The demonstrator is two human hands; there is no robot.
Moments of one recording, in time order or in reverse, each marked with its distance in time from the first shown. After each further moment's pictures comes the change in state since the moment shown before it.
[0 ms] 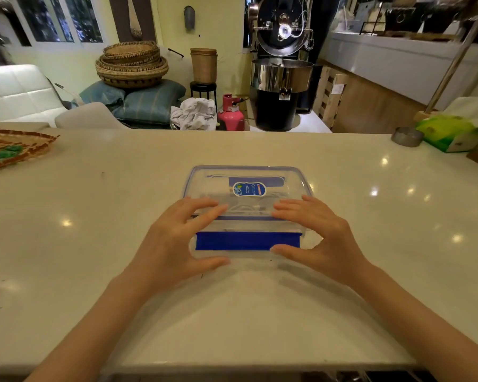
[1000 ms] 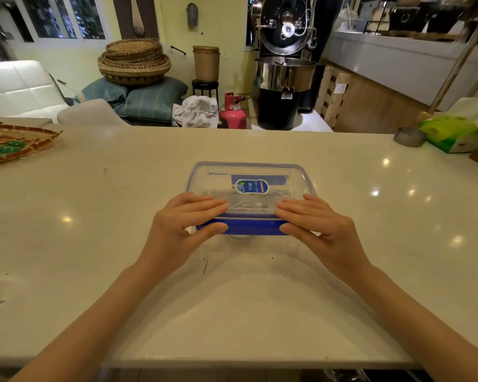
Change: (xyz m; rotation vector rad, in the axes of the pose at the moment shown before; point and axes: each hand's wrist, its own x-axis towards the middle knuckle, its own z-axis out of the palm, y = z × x) left_hand 0.010 -0.001 0.009 -0.296 0.220 -0.078; right_hand 0.002 0.004 0.007 0.079 0.116 0.006
